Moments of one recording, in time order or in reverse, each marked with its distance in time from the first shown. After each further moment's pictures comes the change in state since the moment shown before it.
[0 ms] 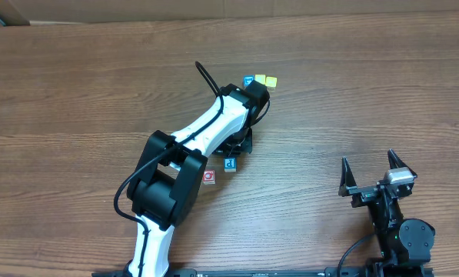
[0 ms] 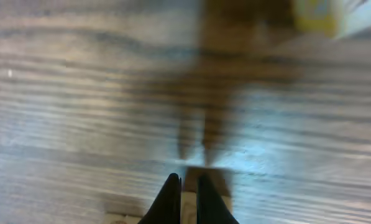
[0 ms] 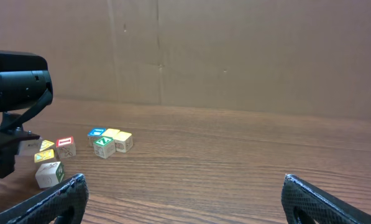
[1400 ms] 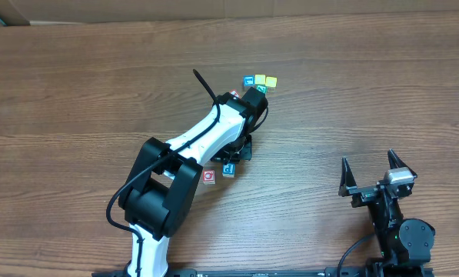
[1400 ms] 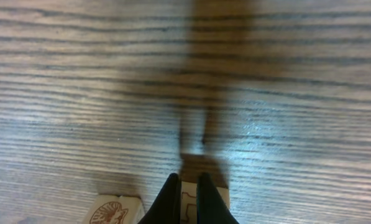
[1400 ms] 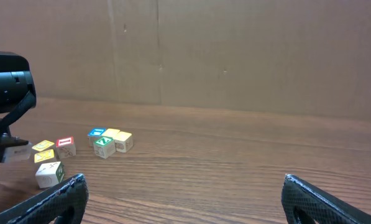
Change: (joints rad) left arm -0.011 -0.077 -0.119 0.047 0.034 0.005; right arm 0.000 0.000 0.000 0.000 0.000 0.000
